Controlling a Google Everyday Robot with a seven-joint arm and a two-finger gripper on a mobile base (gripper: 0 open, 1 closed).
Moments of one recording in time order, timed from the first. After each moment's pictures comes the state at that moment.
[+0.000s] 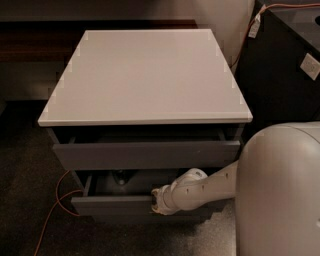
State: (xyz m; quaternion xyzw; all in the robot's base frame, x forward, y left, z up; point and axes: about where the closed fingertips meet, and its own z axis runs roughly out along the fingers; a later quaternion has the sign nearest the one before) arm 0.512 0.000 0.419 -0.71 0.66 0.06 0.24
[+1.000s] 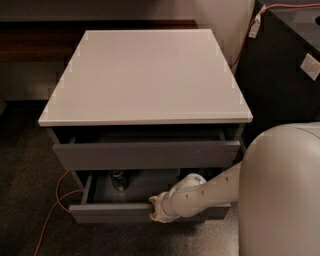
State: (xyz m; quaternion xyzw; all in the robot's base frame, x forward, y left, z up) arm 0.482 0.006 0.416 -0.72 0.65 0.08 0.23
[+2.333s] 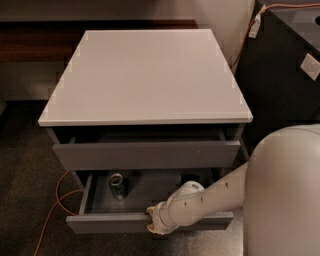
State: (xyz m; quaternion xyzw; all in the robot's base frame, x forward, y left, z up) arm 0.437 0.017 0.410 -0.73 0.65 0.11 0.20
